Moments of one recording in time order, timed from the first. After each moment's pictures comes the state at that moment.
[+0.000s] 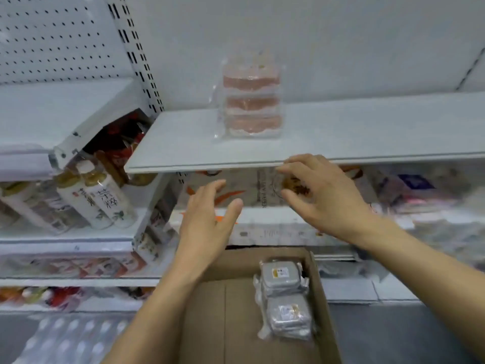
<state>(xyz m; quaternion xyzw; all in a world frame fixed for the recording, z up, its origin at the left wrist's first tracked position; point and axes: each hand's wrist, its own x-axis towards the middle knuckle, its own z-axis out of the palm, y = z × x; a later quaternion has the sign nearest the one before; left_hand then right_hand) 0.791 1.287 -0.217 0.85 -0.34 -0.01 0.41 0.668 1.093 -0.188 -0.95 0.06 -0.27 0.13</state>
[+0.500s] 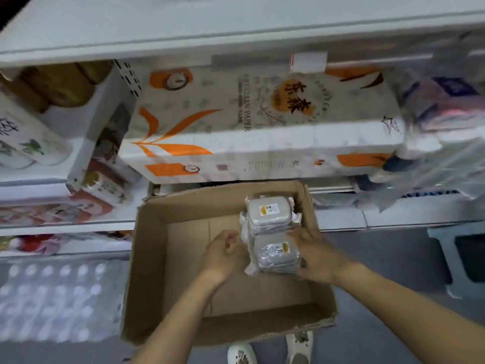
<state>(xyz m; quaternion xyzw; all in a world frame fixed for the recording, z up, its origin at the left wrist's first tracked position) 0.732 1.292 -0.469 0.85 -0.16 -0.37 0.34 0.584 1.109 -0.486 -0.94 0.17 0.23 0.21</state>
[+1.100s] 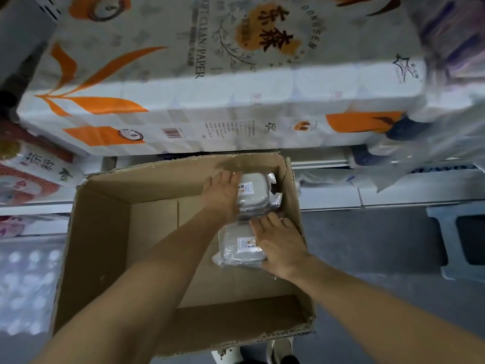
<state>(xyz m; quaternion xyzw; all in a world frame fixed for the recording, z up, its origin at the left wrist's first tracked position) 0.769 1.164 -0.589 0.87 -0.45 -0.17 -0.07 0.596 1.110 -0.566 -0.97 0.11 0.19 0.08</state>
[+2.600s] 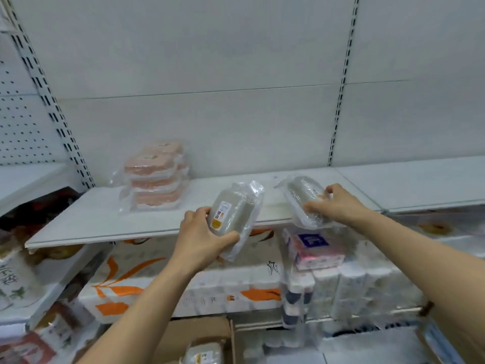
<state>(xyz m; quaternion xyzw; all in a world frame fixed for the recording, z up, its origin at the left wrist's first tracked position) 0.663 1.093 -0.148 0.85 -0.34 -0.04 0.39 0.489 0.846 -0.120 -0.82 0.44 -0.15 0.34</state>
